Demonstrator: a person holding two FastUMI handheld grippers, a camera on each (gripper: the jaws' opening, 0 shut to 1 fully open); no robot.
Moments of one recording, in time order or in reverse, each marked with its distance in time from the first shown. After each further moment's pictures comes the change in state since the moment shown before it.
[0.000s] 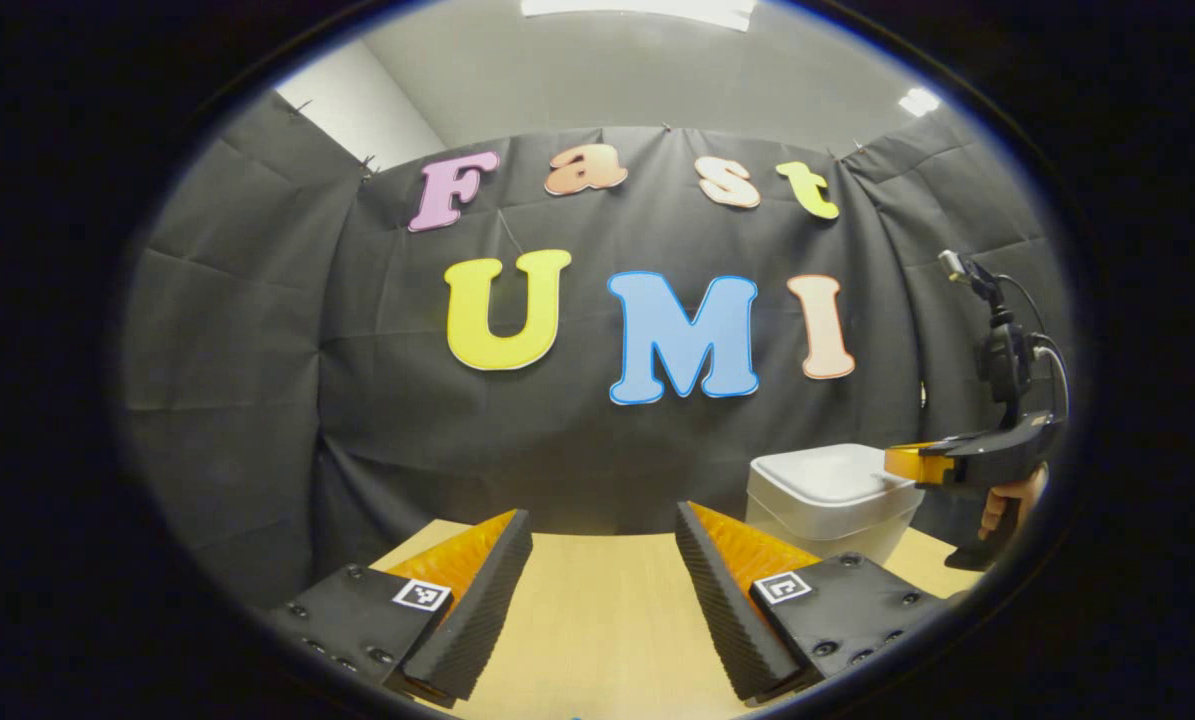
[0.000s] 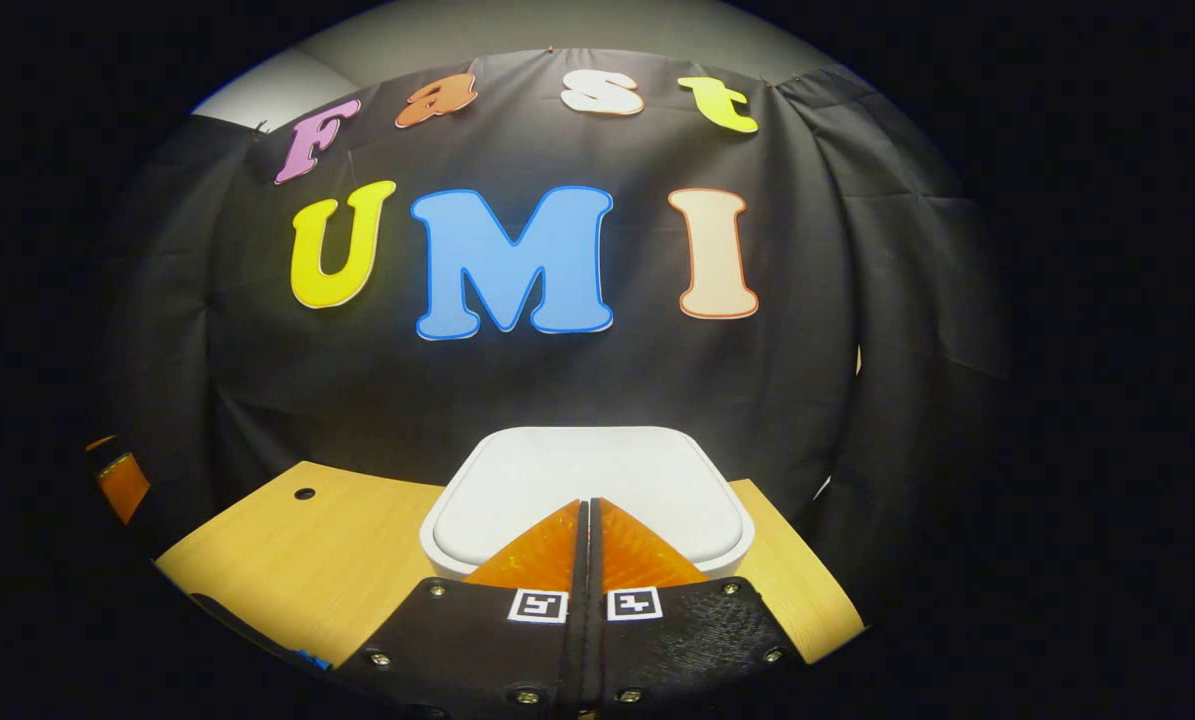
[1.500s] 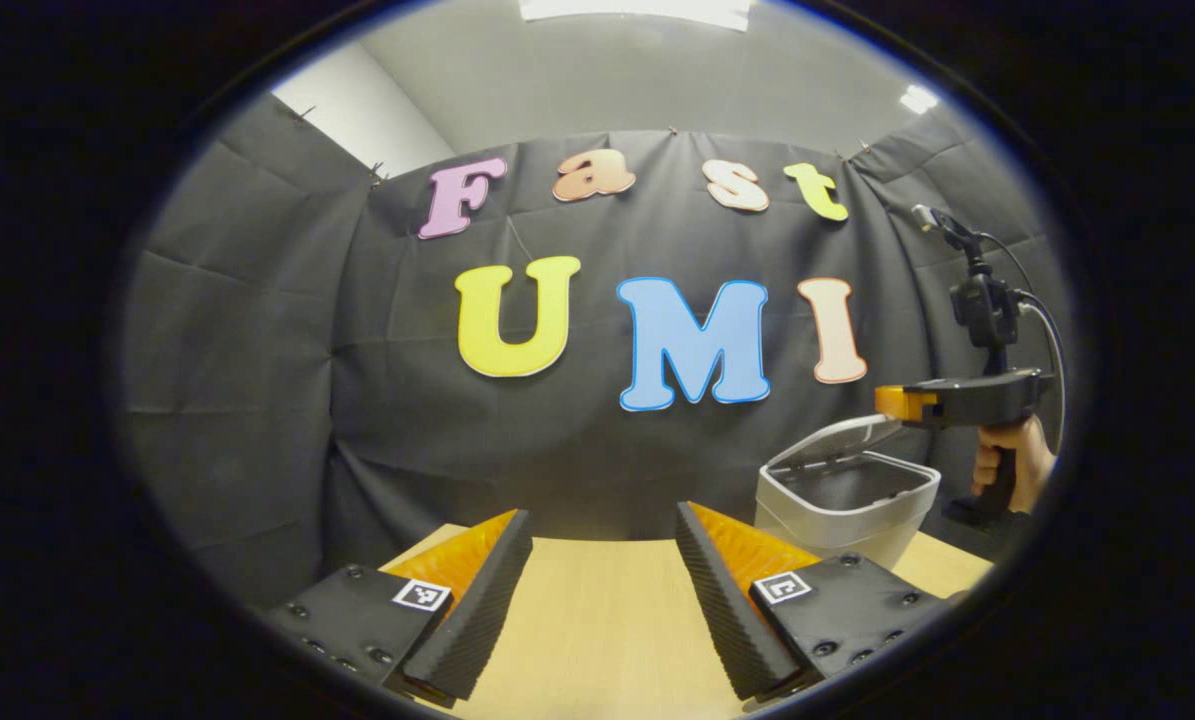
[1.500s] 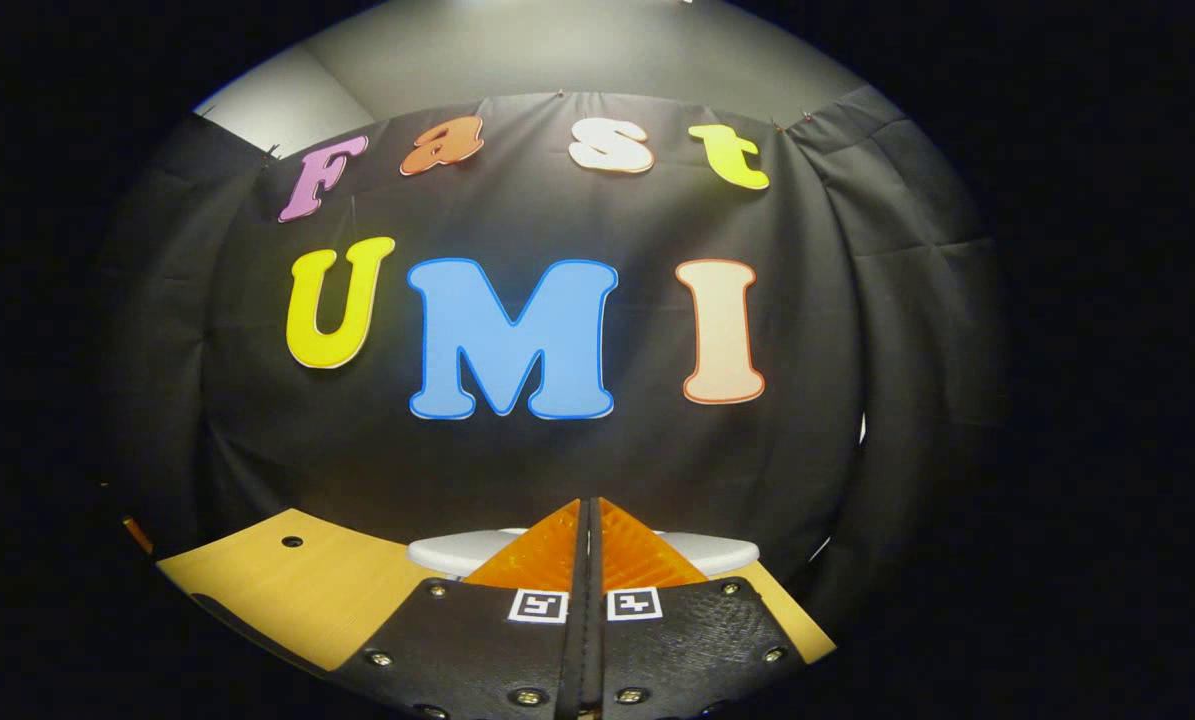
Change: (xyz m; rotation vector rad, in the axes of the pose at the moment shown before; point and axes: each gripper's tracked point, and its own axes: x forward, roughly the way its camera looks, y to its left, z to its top) left arm -0.001 0.001 0.007 0.002 -0.019 0.046; right arm 0.022 0.000 0.101 -0.031 -0.233 -0.005
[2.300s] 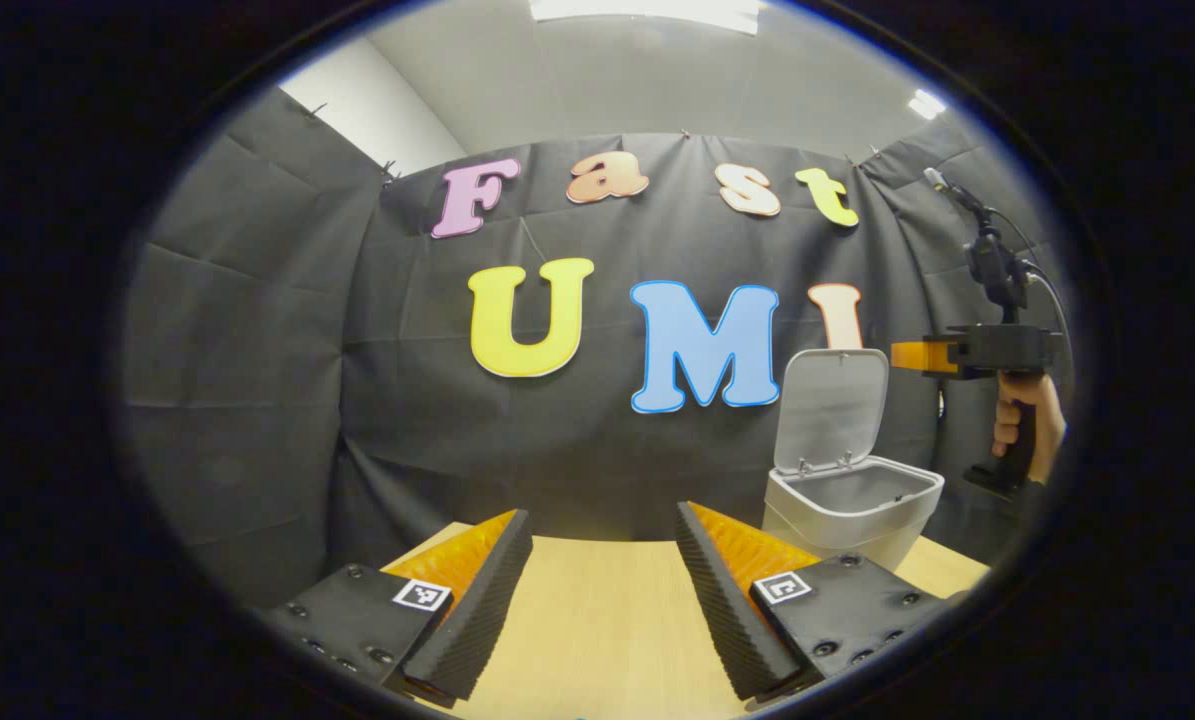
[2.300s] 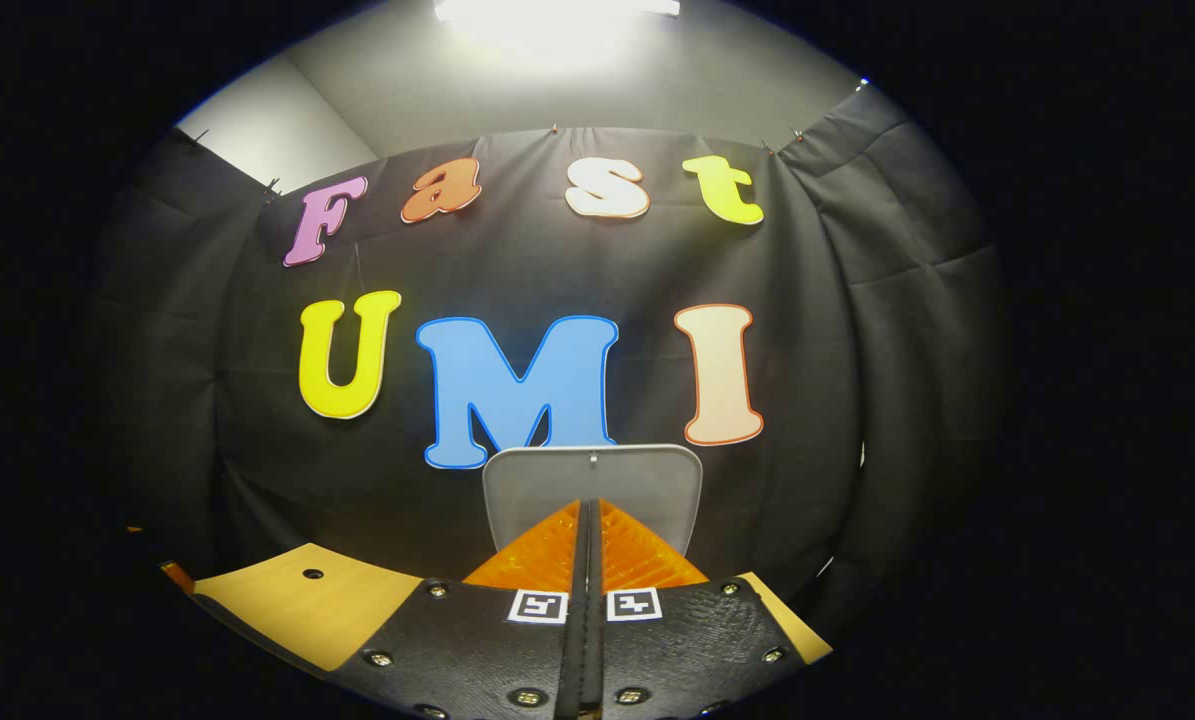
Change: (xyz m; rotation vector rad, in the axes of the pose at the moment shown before) left arm -0.004 0.015 -0.005 -0.023 0.007 0.013; right arm -0.038 0.001 0.041 0.050 -0.060 0.027
